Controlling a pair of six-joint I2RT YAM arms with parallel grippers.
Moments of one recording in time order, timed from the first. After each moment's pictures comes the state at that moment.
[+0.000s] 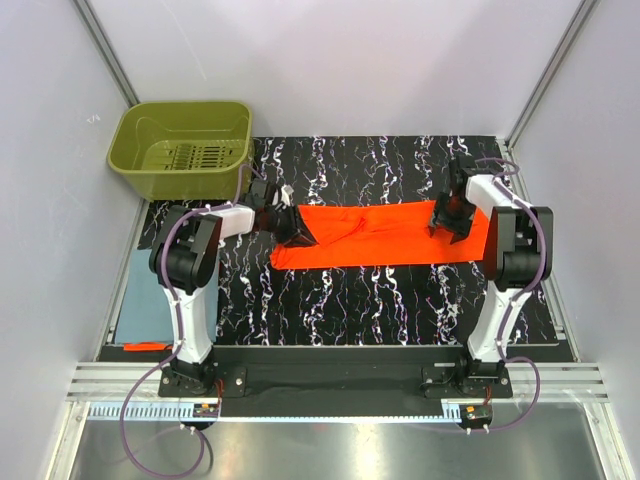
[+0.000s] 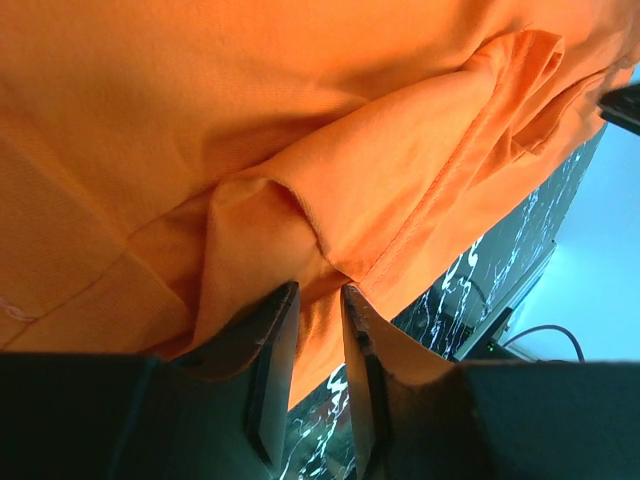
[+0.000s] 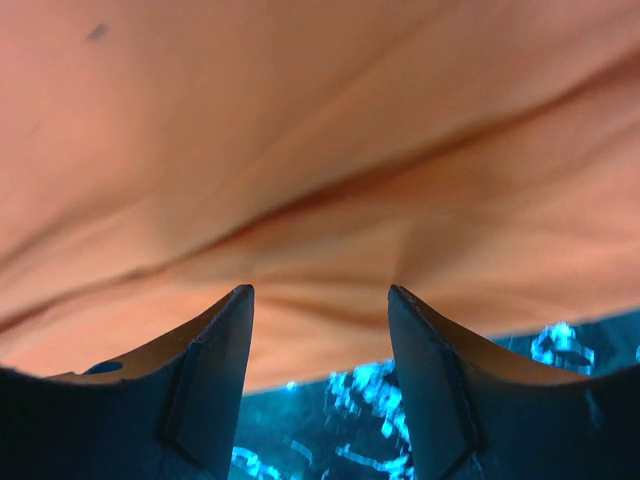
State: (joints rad) left arm -0.31 2.03 1.21 -0.16 0.64 -0.65; right arm -0.01 1.97 1.45 -0.82 0.04 0.37
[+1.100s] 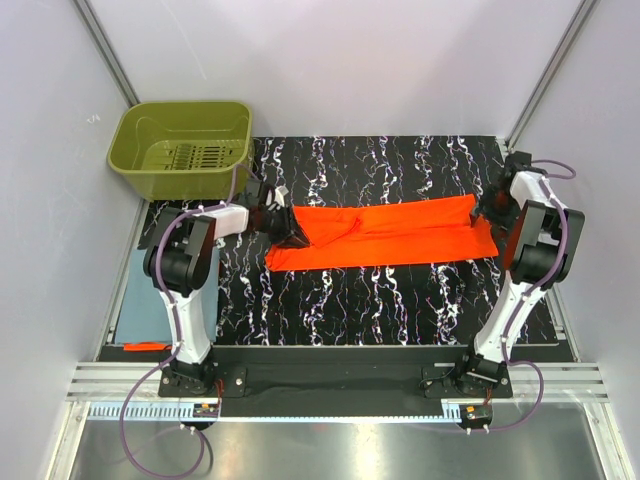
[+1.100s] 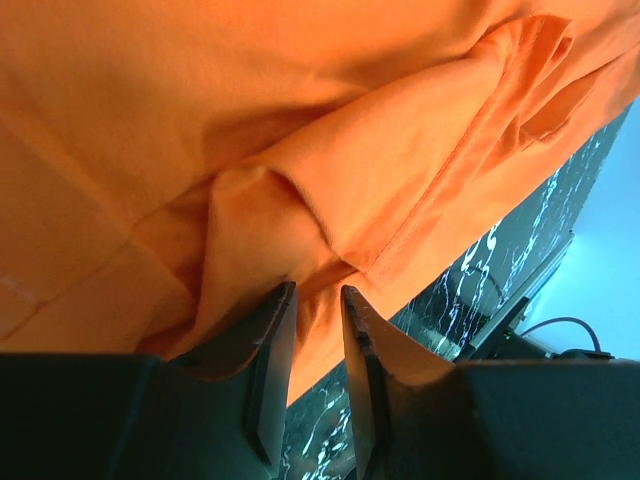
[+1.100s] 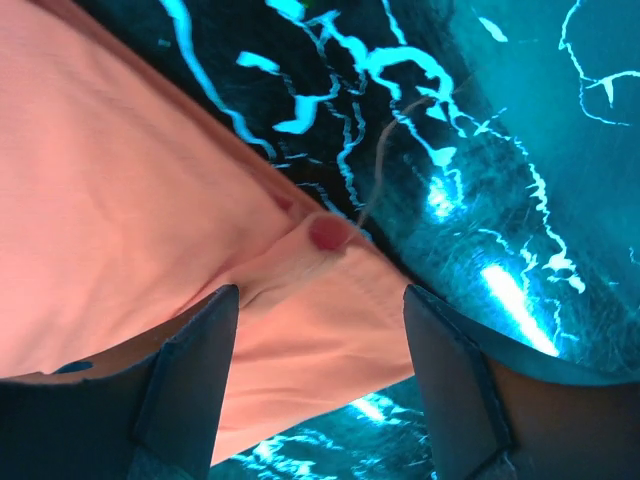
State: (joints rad) left arm -0.28 1.99 1.18 -0.22 0.65 -0.57; right arm -0.29 2.07 1.57 -0.79 0.07 0.35
